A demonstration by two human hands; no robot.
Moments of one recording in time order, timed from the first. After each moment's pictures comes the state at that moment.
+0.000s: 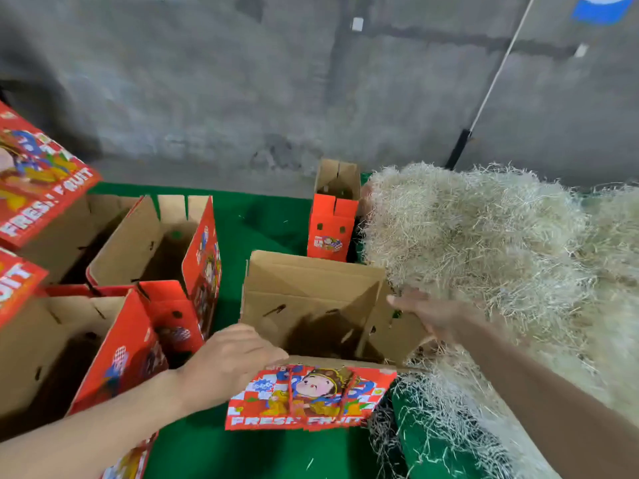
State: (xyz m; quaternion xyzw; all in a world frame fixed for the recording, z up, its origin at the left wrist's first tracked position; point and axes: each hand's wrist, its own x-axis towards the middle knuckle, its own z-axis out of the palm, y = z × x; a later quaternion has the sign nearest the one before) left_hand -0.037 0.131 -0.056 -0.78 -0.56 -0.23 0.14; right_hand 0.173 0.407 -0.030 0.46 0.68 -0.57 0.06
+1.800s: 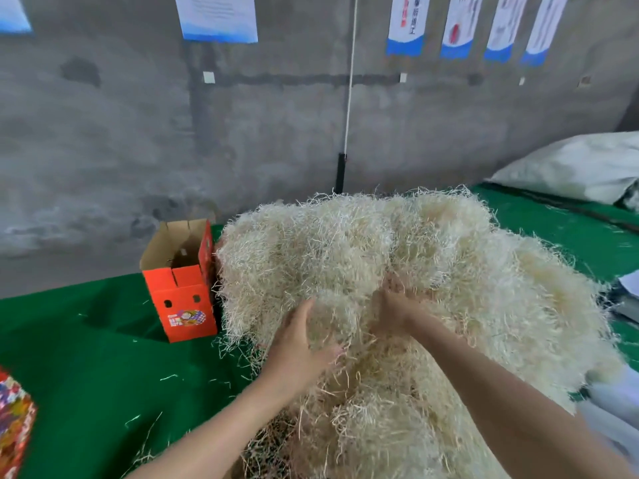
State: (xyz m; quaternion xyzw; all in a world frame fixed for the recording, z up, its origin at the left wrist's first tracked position) left_hand 0.193 0.442 -0.010 -0.57 -0.69 -0.39 -0.24; right_hand 0.347 0.588 0.002 0.52 0.83 -0.21 -0.05
